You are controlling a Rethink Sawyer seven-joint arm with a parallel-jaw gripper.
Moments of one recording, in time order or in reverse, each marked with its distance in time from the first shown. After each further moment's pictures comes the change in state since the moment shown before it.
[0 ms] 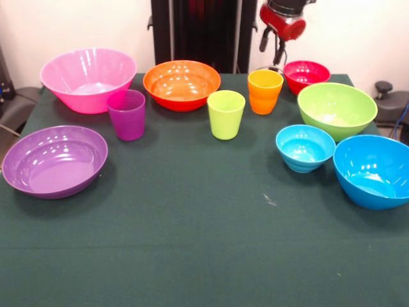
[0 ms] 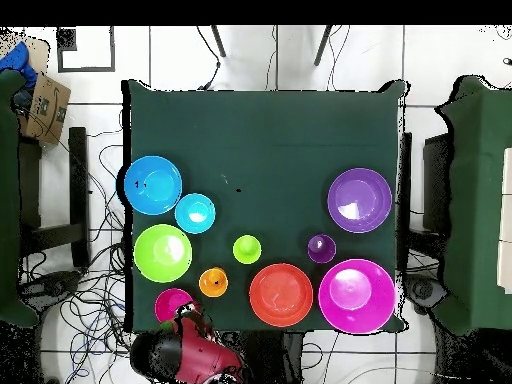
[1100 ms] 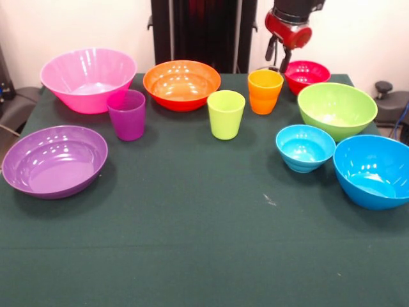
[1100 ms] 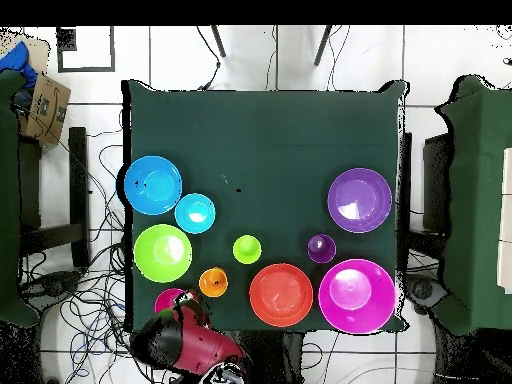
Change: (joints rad) arm -0.039 0.003 0.039 -0.032 0.025 0.000 0.000
